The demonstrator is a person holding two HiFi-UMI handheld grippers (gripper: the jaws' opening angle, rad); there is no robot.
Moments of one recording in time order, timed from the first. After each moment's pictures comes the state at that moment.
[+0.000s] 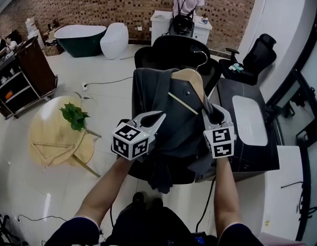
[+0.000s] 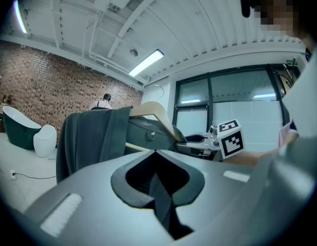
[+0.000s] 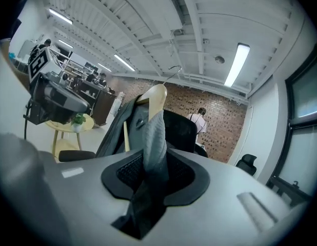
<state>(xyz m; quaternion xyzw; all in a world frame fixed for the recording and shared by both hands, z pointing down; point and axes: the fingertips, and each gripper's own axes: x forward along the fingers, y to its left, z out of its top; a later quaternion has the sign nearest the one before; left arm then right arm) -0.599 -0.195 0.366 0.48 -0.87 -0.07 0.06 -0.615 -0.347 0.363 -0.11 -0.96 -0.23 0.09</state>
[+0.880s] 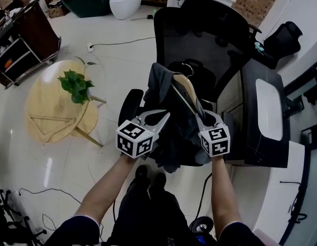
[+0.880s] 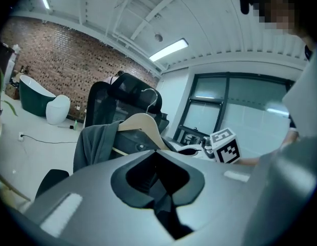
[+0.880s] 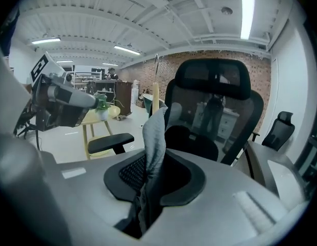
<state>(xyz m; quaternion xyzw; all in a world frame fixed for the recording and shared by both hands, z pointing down) -0.604 -0.142 0.499 0.44 -0.87 -0.13 0.18 -0.626 -0.263 0.550 -0.22 -0.93 -0.13 0.25</state>
